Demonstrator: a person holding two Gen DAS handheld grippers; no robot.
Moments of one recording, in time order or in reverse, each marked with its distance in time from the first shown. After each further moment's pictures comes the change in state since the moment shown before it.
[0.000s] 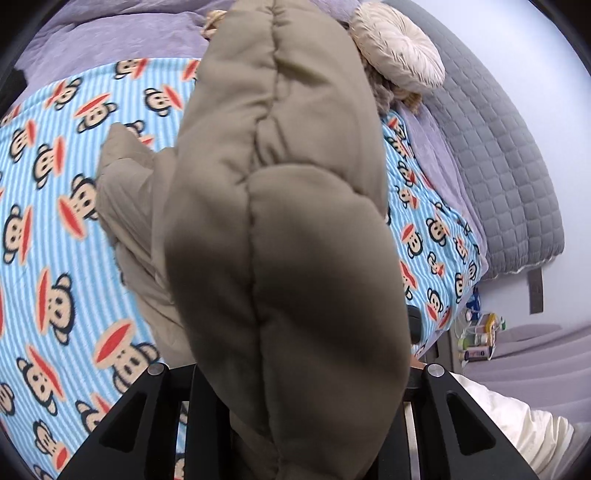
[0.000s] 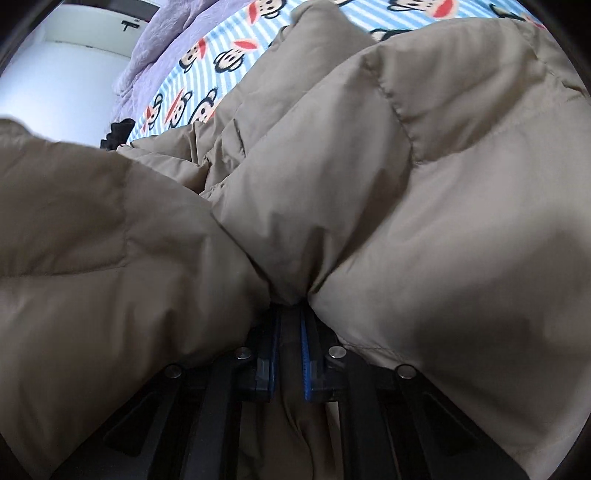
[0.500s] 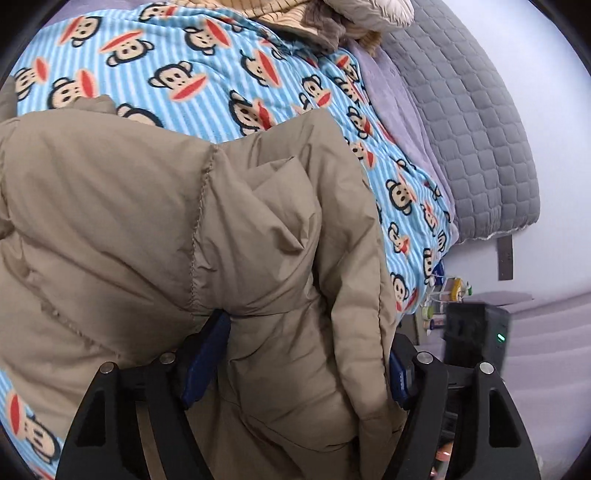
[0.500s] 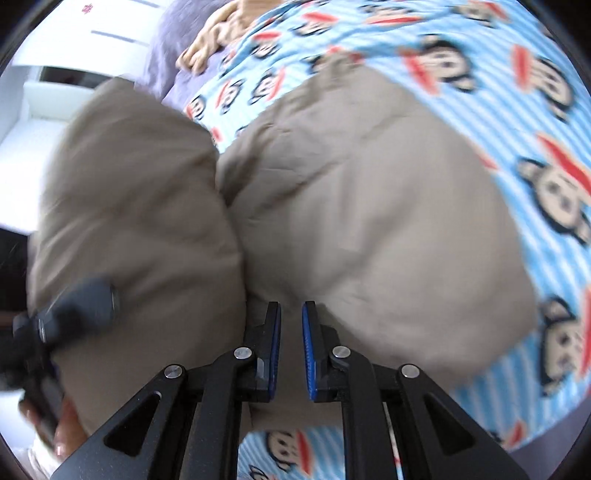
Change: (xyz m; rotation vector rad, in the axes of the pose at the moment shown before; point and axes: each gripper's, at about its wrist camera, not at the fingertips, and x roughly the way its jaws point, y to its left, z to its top) left arm 0.137 -0.071 0.045 0.073 0.186 -0.207; right arm -0.144 -0.112 -0.082 0.201 -0.196 0.010
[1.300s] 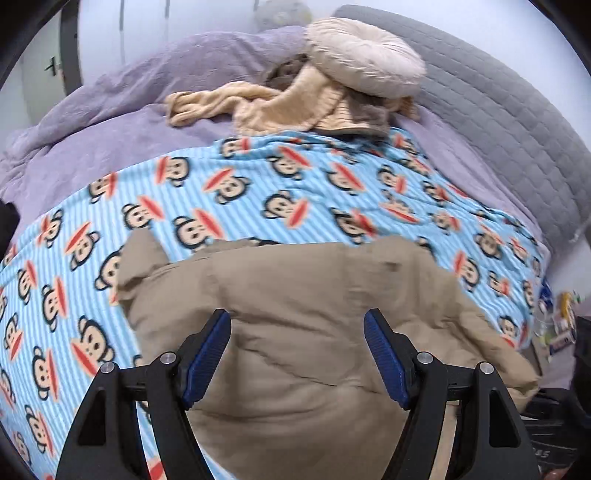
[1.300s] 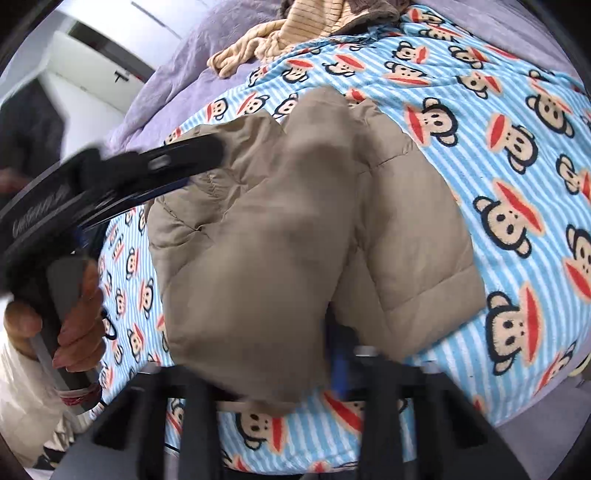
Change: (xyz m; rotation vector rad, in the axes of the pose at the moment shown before) left arm -0.086 0.031 -0.006 0.184 -0.384 0.502; right arm -0.031 0.042 -0.033 -0.195 -0.117 -0.151
